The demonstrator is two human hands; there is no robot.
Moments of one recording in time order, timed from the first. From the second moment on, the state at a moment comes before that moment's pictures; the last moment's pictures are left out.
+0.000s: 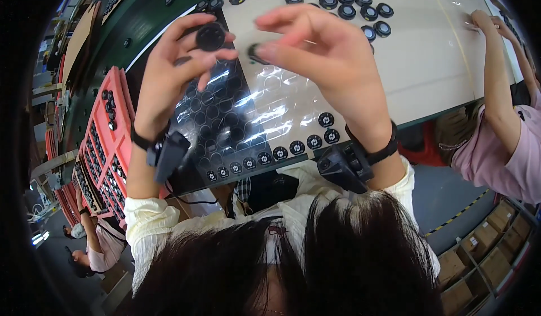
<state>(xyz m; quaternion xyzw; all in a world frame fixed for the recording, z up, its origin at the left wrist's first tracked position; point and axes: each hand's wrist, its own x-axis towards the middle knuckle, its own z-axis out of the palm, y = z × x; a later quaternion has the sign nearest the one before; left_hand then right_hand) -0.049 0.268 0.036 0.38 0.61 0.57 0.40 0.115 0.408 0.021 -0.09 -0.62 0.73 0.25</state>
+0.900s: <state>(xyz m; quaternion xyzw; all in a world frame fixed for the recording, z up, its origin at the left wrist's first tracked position) -0.007 0.228 0.065 0.46 0.66 0.56 0.19 0.086 0.379 0.061 -0.05 -0.51 0.86 0.05</state>
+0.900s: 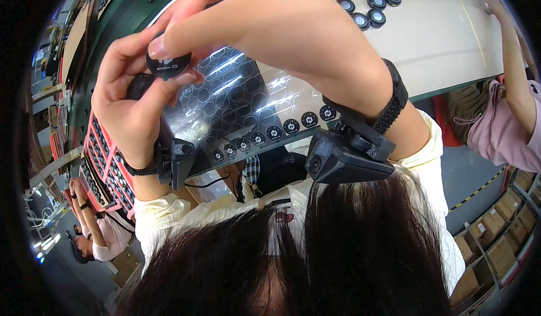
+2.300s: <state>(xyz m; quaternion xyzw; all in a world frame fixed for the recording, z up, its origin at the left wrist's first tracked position) -0.221 0.013 0.009 0.33 0.94 0.10 -0.03 0.117 0.373 -0.023 -0.15 -0.81 0.51 0.25</state>
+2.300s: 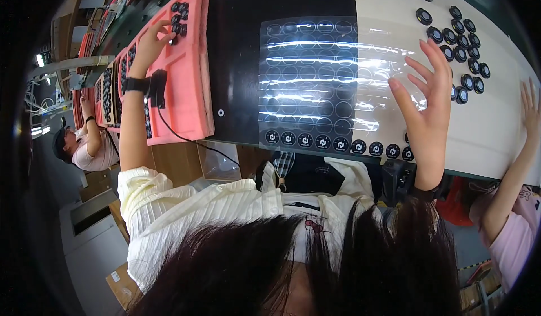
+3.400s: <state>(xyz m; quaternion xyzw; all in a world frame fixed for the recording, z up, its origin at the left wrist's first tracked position) -0.179 0.026 -0.002 0.31 0.93 -0.02 -0.17 0.146 0.381 -0.043 -0.17 -0.83 0.48 0.22</state>
